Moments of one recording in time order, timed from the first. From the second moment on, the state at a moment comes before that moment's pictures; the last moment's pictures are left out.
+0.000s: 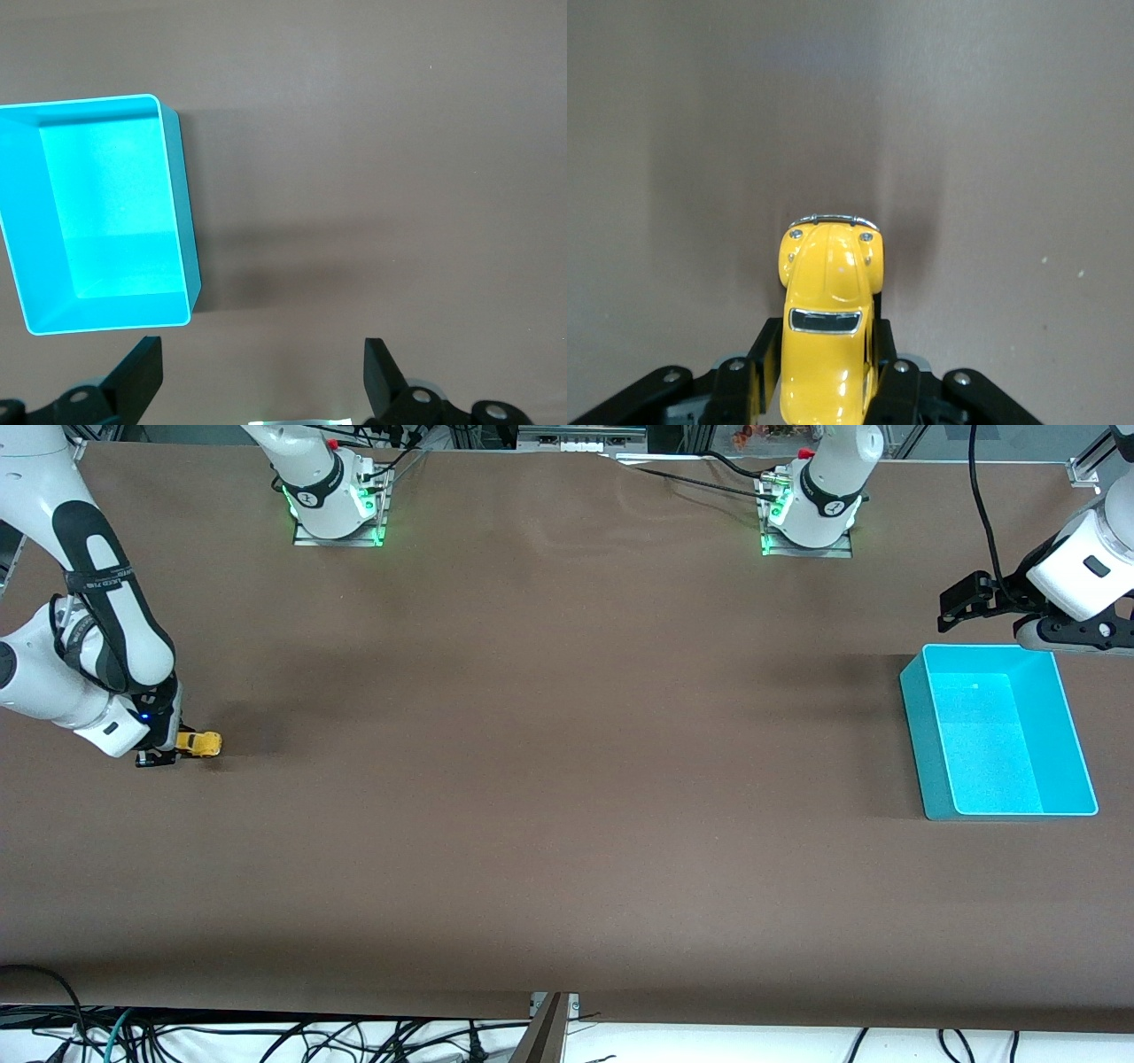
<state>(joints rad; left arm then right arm) 0.13 -0.09 -0.14 -1.75 0.00 1.57 0.05 -0.32 0.49 -0.05 -2.05 0.06 2.51 -2.05</state>
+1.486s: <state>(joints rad) 0.13 -0.09 -0.14 -1.75 -0.01 1.57 0.05 -0.51 0.56 -0.04 -1.94 0.06 2.51 -2.21</state>
